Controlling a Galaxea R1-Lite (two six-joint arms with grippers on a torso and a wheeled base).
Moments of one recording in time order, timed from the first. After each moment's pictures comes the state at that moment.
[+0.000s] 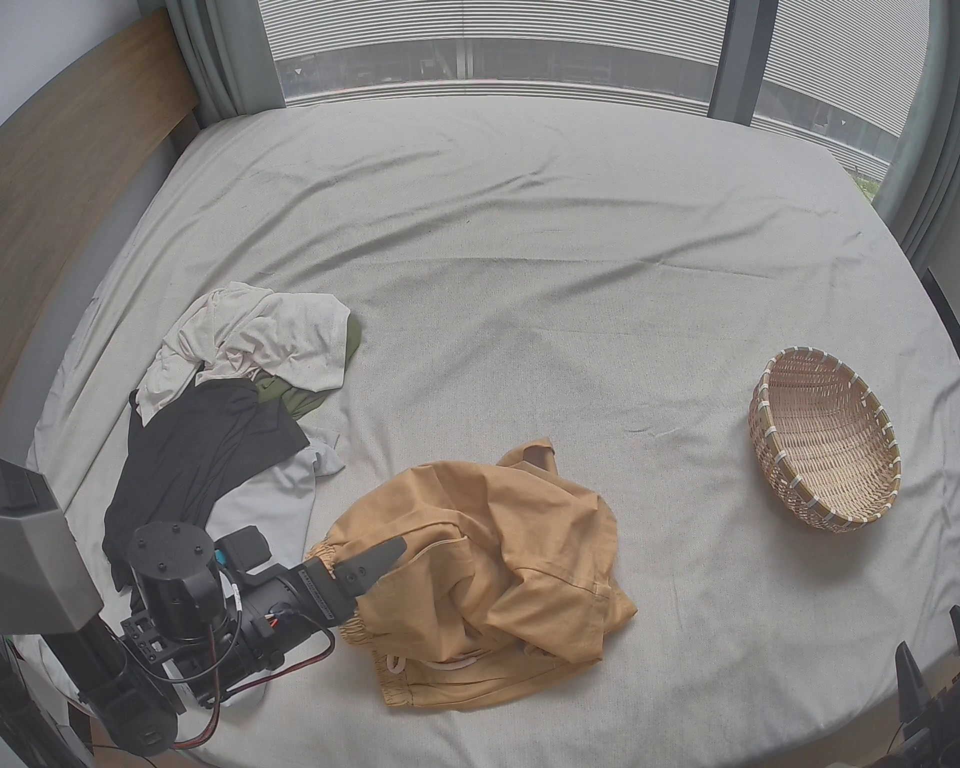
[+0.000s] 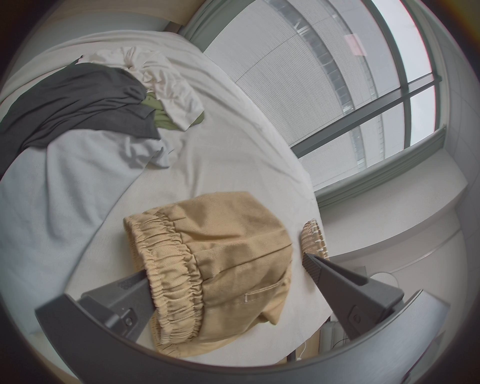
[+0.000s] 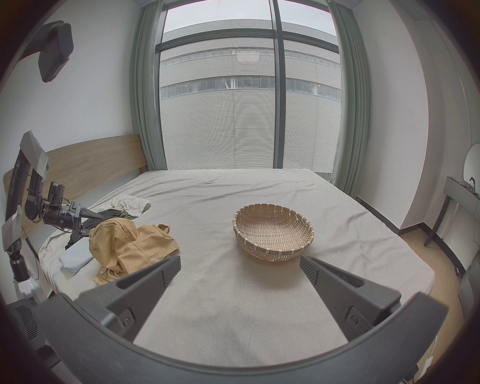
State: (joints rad) left arm -0.54 1.90 -0.14 -1.53 -0.04 -0.77; right arm -0.01 0.02 -0.02 0.00 0.02 0.00
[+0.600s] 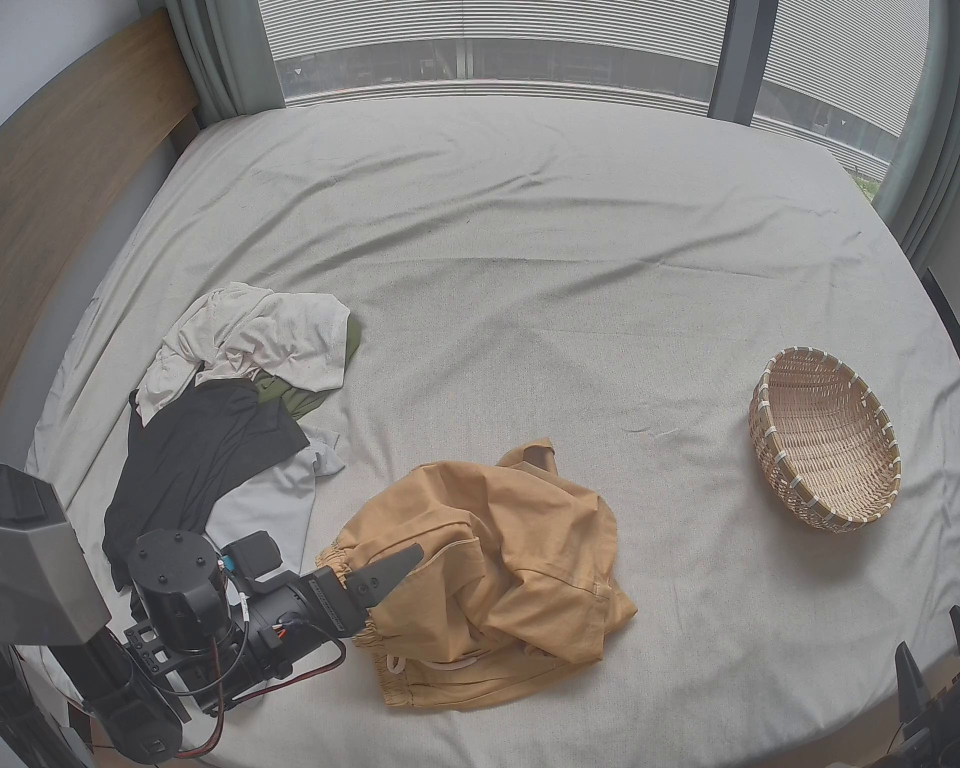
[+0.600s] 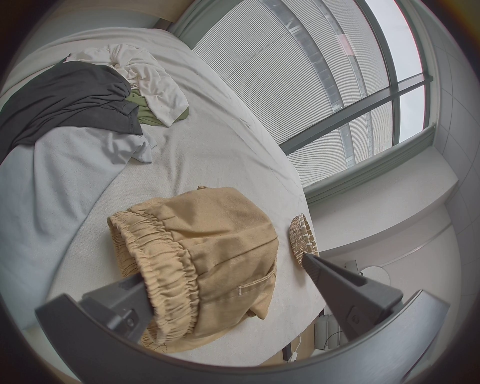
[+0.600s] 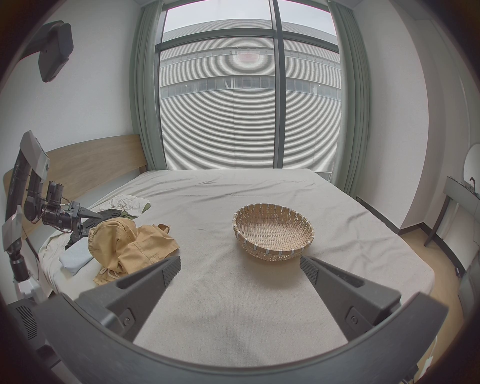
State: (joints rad) left arm -0.59 1.92 -0.12 -1.55 -0.06 -0.77; right arm -0.01 0.02 -0.02 0.00 0.02 0.00
